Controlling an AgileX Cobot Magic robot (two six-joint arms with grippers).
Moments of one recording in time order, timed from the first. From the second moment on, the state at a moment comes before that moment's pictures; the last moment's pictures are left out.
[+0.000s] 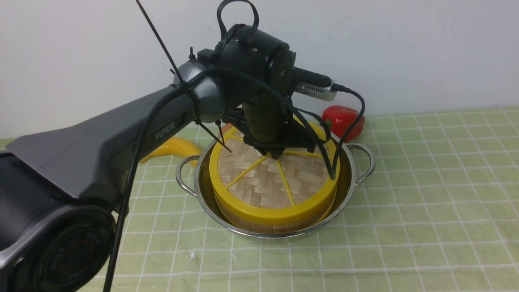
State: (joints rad) right arm 0.40 0.64 -1.62 0.28 1.23 0.22; left arm -0.58 2.16 -1.93 0.19 1.10 -0.23
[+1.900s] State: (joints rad) right arm 0.40 0.32 -0.57 0.09 0.85 0.37; left arm -0.58 0.63 -0.78 0.14 0.95 -0.34
